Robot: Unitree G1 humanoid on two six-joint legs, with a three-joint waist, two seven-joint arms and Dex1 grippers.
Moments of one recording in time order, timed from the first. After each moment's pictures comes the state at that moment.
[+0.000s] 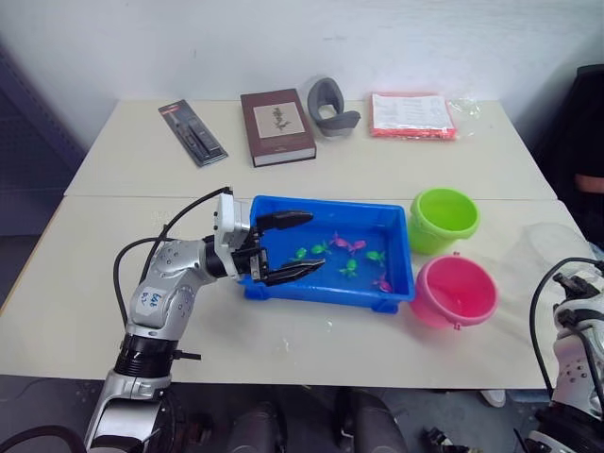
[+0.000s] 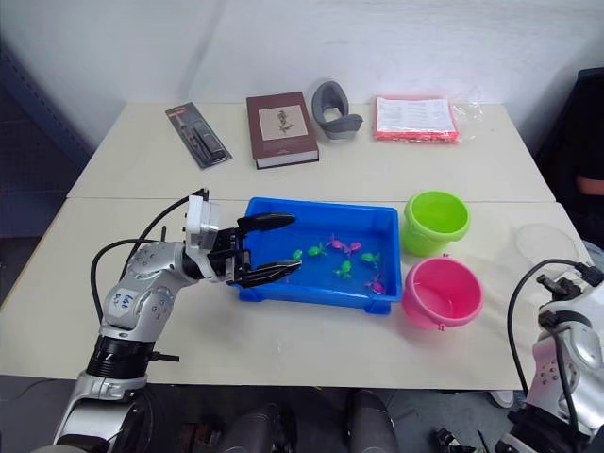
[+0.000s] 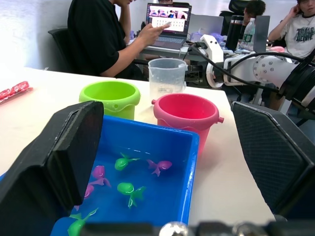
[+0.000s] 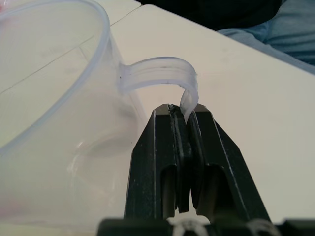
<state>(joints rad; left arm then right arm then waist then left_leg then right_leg) -0.47 0.38 -0.02 -0.07 -0.54 0.26 -1.05 -0.17 -0.30 -0.79 -0.07 0.45 0.55 -0.08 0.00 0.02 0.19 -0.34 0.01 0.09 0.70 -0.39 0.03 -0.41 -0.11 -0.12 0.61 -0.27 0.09</state>
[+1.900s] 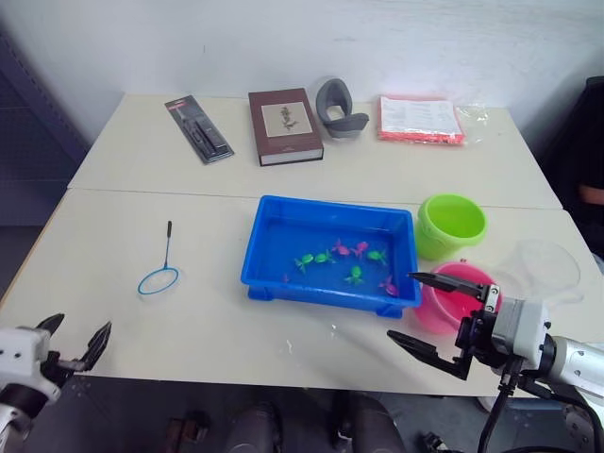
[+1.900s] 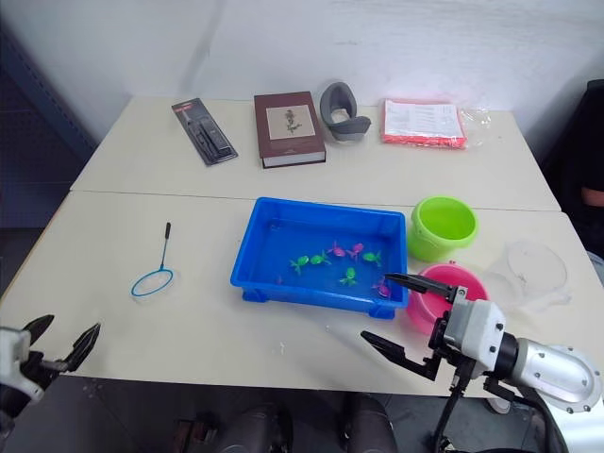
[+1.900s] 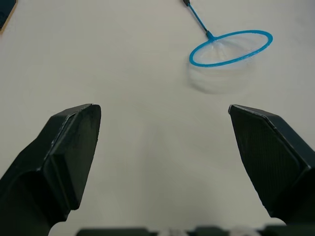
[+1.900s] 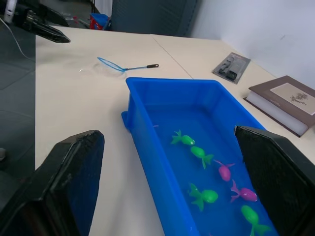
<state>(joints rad) 0.33 0.51 0.64 -0.05 -0.33 0.07 -0.47 0.27 -0.66 -0.28 -0.61 0.49 0.01 1.02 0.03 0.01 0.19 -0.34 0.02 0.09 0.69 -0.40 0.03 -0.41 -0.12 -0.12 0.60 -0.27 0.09</state>
